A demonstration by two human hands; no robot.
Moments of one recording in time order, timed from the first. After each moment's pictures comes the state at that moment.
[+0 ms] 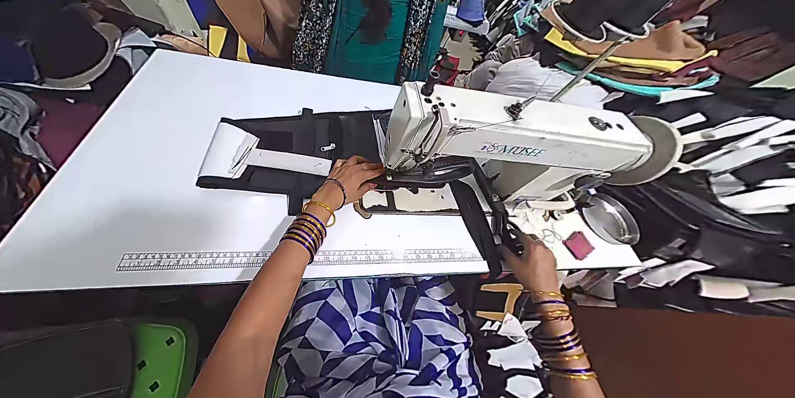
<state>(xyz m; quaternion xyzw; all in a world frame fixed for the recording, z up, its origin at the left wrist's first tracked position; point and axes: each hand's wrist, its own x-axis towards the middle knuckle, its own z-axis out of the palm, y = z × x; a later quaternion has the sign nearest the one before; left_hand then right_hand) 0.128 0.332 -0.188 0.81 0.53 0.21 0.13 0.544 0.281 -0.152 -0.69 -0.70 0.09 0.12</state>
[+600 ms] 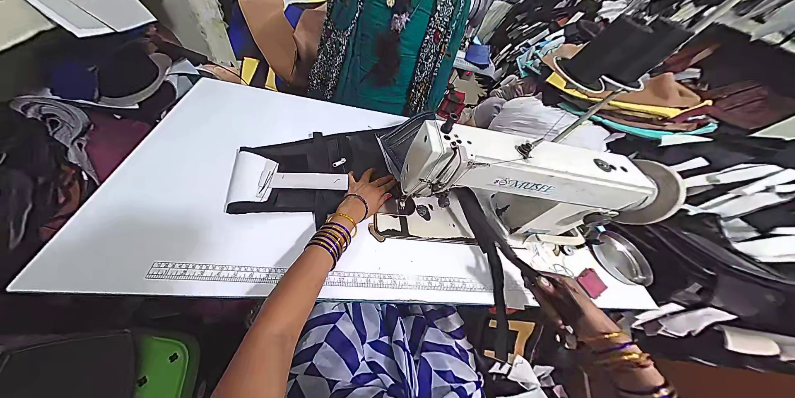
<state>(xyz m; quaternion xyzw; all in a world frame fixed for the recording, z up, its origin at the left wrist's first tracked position) 0.133 0.361 -0.186 0.76 0.63 0.10 0.15 0.562 0.277 -0.110 -0.56 -0.58 0.54 0.24</state>
